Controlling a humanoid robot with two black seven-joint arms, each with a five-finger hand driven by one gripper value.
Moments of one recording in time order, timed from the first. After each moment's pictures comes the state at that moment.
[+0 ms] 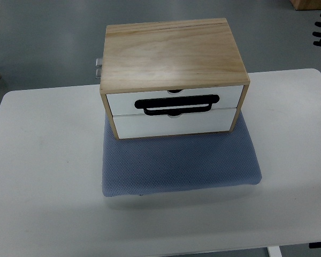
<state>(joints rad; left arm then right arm) 0.00 0.00 0.14 -0.14 0.10 -0.07 -0.04 1.06 -1.01 0.11 0.87 0.13 0.61 0.24</state>
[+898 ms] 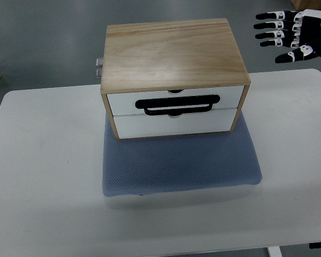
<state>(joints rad) 0.00 0.00 0.14 -0.14 0.10 -0.07 -0.04 1.21 -1.07 0.19 1.36 -0.25 0.61 0.23</state>
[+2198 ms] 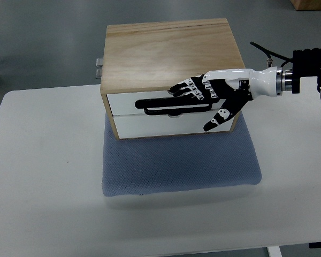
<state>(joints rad) 0.00 0.00 0.14 -0.13 0.10 -0.07 -0.04 1.14 -0.72 0.23 1.29 -0.61 0.61 0.20</state>
